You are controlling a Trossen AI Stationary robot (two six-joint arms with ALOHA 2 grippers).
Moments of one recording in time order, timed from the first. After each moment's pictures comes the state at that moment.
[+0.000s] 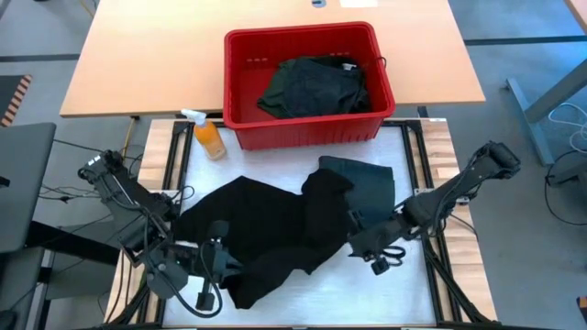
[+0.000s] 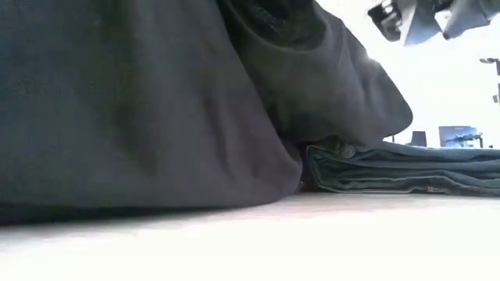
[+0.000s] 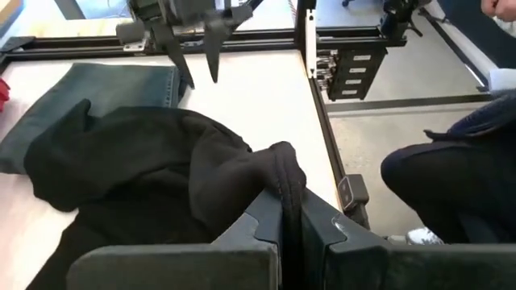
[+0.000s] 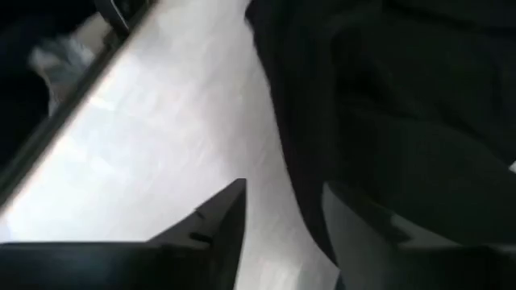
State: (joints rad) left arm -0.81 1.42 1.53 -0.73 -0.59 -0.45; right arm 0.53 1.29 0.95 -0.52 0.14 0.04
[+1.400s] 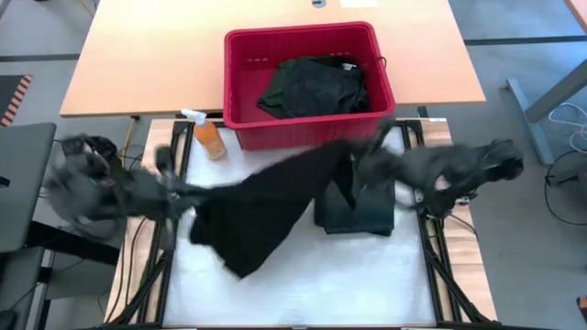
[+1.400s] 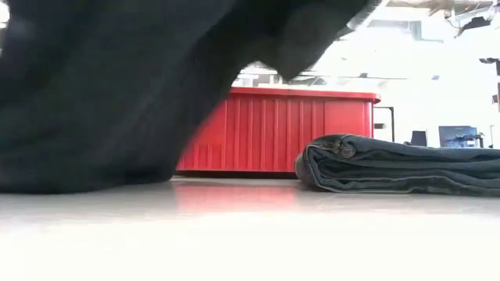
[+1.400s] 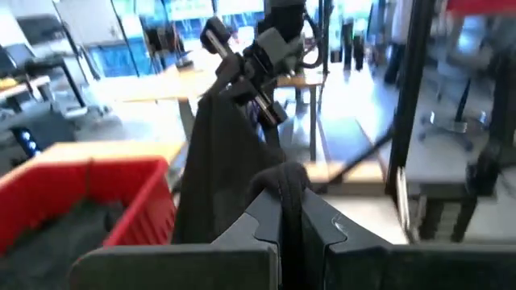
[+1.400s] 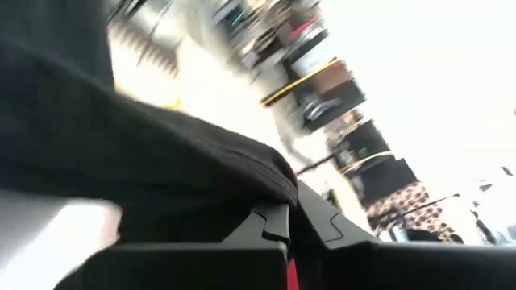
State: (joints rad) left arm -0.81 1.26 1.87 -0.72 -0.99 -0.03; right arm 0.32 1.30 1.69 -0.50 0.94 -0.81
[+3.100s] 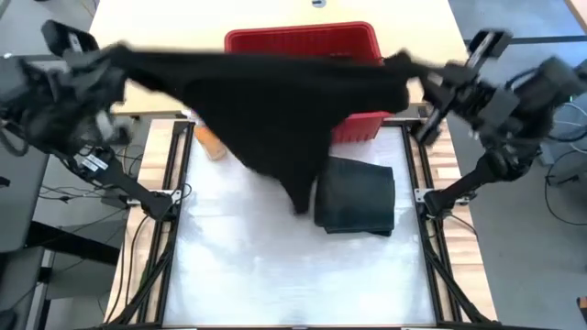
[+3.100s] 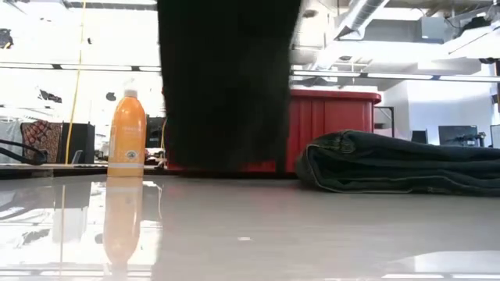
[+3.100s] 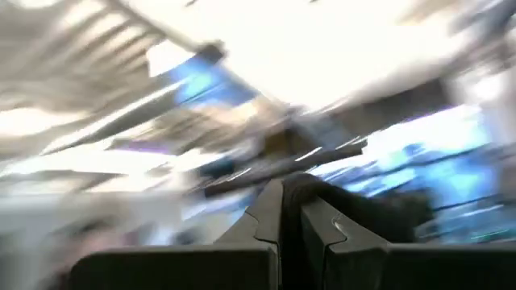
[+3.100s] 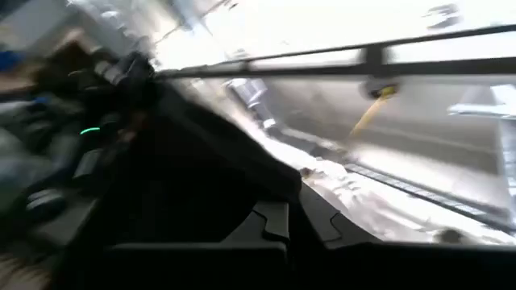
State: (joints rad) left arm -0.53 1.36 2.31 -0.09 -0.66 0.84; right arm 0.28 1.33 2.19 -0.29 0.46 -1.06
